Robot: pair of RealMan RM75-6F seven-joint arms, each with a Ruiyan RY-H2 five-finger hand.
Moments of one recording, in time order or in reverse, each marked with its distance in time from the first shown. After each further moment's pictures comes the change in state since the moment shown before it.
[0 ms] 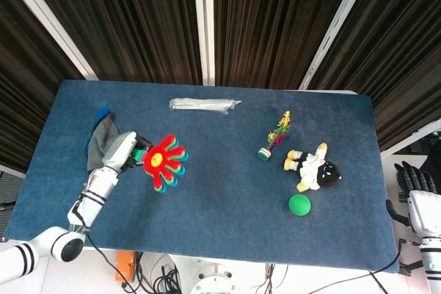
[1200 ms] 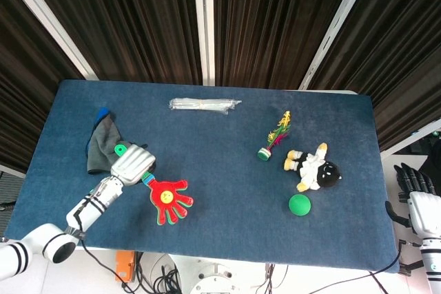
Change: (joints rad) left arm -0.042 0.031 0.126 0.072 0.261 -0.130 0.734; right arm -0.002 -0.001 -0.008 0.016 -0.002 -0.011 0.043
